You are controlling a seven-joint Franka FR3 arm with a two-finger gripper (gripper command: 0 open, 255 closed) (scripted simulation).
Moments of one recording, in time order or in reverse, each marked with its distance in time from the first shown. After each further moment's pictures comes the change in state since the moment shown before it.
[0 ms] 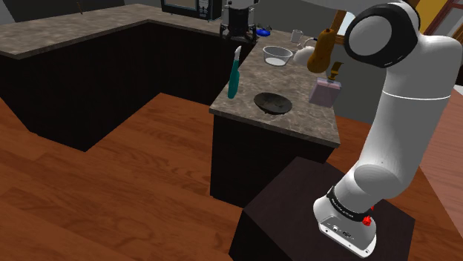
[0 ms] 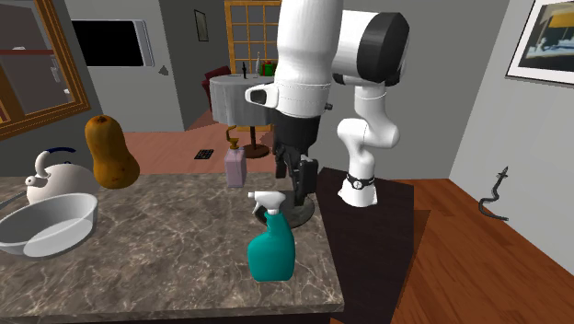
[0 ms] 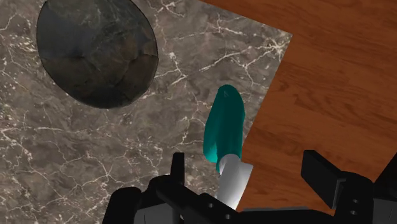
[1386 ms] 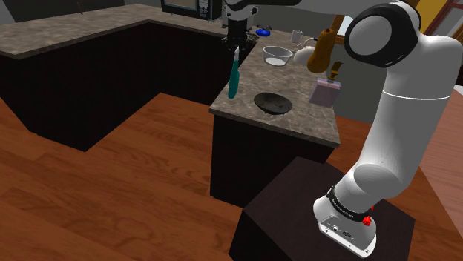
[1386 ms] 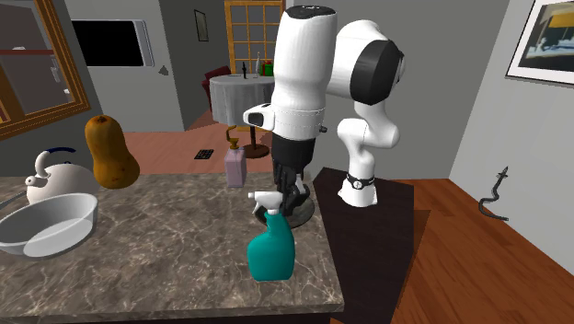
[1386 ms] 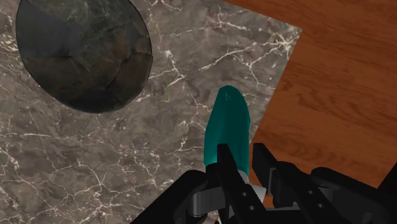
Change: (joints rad) arm -0.006 -0.002 -0.004 -0.096 -0.001 0.093 0.012
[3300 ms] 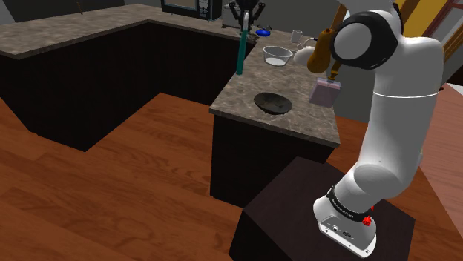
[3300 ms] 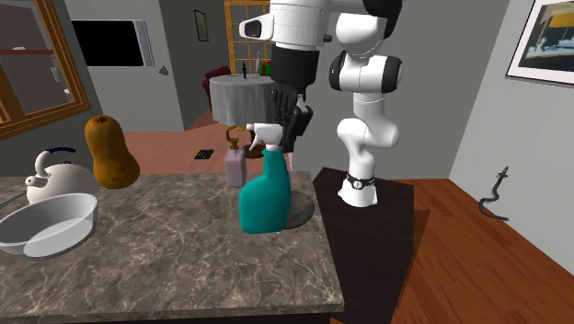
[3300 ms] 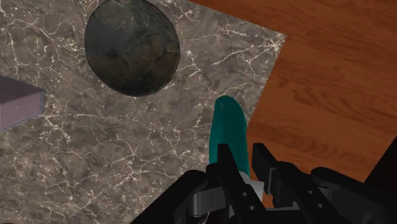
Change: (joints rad) arm 0.003 0.090 -0.006 0.486 -0.006 -0.392 -0.059
